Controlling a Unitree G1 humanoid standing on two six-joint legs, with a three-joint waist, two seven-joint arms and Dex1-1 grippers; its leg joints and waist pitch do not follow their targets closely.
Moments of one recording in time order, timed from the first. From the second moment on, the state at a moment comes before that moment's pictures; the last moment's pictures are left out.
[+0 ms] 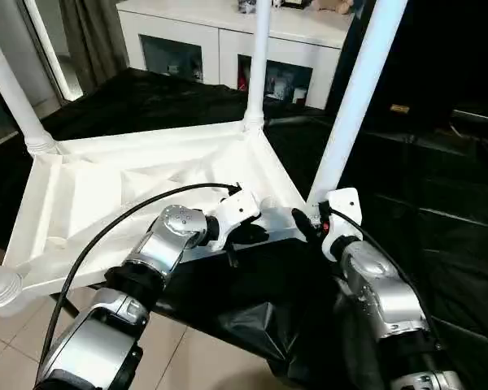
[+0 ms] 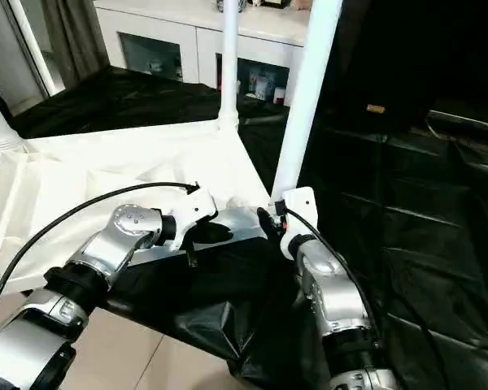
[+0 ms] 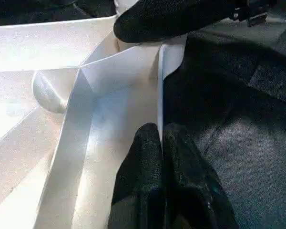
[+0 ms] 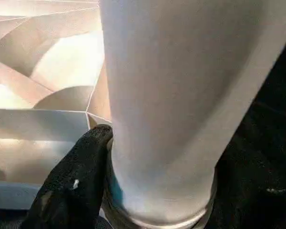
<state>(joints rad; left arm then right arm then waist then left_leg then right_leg) -0.70 0.22 -0.33 0.75 0.10 0.06 -0.94 -0.33 -0.12 0.03 0.33 0.07 0.26 0.29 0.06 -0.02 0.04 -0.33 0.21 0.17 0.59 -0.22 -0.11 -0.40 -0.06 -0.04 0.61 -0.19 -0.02</state>
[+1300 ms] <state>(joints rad) -0.56 0.45 -0.34 0.51 0.00 0.04 -1.33 -0.27 -0.44 0.21 0.19 0.18 0.24 0.97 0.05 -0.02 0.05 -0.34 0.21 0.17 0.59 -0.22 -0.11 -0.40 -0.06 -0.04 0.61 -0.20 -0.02</state>
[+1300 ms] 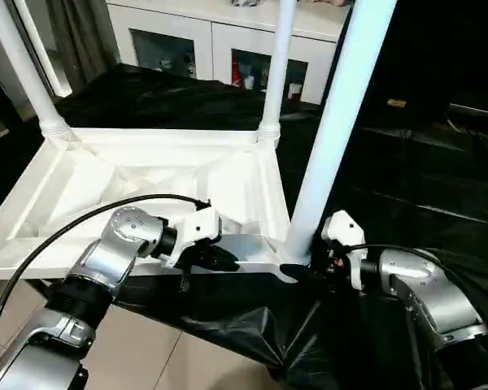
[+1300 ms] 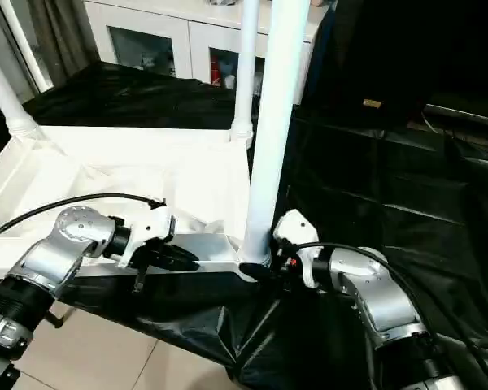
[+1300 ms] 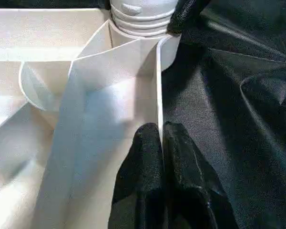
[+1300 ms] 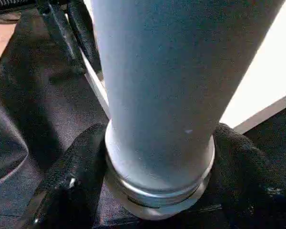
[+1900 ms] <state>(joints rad) -0.69 0.18 -0.31 0.76 0.09 0.09 -0.87 -0.36 -0.12 0.03 0.40 0.09 0.23 0.29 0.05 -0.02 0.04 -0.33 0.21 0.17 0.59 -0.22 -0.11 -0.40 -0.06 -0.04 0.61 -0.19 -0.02</state>
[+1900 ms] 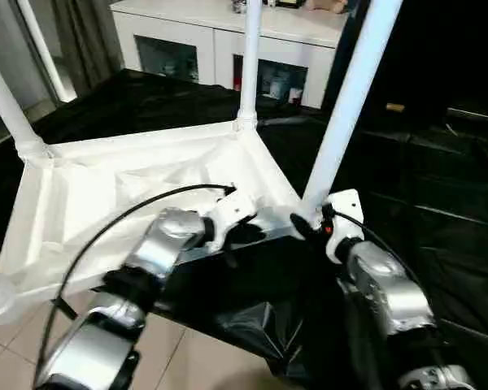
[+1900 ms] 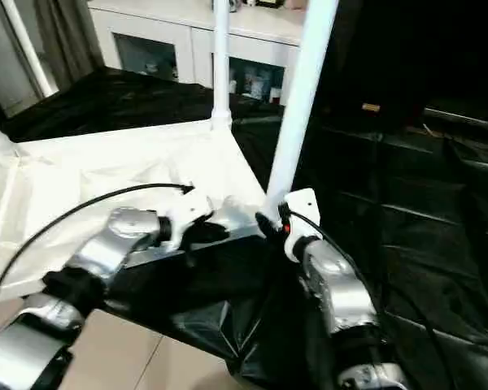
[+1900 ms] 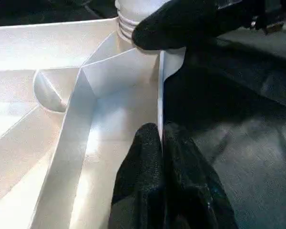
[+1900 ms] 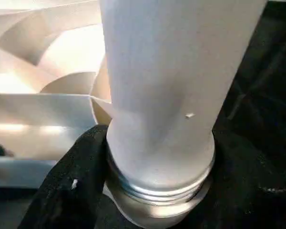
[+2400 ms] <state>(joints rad) -0.63 0.32 -0.33 0.67 0.05 -0.06 -1.11 -0.34 -0.37 0.10 0.30 0.16 0.23 0.74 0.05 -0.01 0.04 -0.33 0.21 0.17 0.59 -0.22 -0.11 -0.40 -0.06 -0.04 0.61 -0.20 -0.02</state>
